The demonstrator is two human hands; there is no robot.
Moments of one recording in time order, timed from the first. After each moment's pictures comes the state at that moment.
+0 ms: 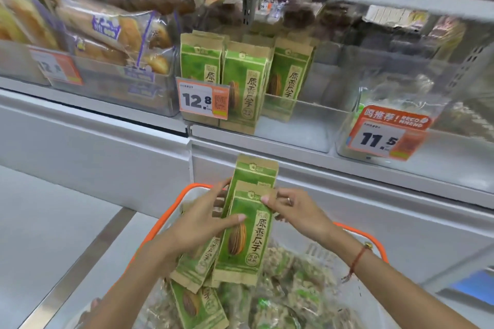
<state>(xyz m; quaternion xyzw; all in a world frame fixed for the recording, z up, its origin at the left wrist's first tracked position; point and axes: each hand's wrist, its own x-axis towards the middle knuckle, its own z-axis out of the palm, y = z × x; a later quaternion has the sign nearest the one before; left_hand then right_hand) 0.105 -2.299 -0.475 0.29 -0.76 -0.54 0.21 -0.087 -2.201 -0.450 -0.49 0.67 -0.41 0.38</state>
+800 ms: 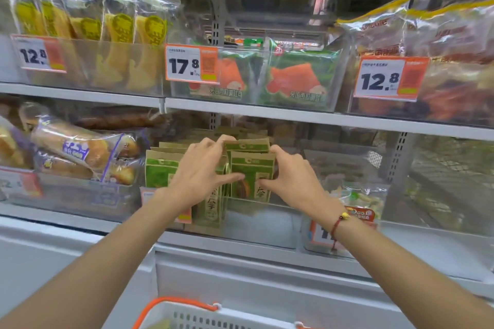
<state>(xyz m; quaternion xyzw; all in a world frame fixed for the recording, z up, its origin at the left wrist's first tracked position) -0.005 -2.387 -0.269 0.27 -0.90 0.00 0.33 -0.158 -2.272 -0.269 -0.58 0.75 -0.28 -0.12</state>
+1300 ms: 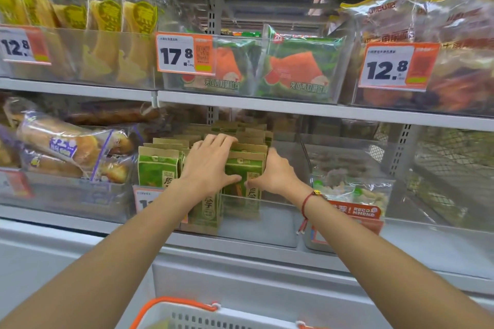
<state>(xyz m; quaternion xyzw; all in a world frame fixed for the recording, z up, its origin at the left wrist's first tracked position) -0.037 -2.409 -0.284 0.29 -0.91 0.10 0.28 -0.167 -2.325 -0.286 -0.48 0.81 -0.33 0.07</state>
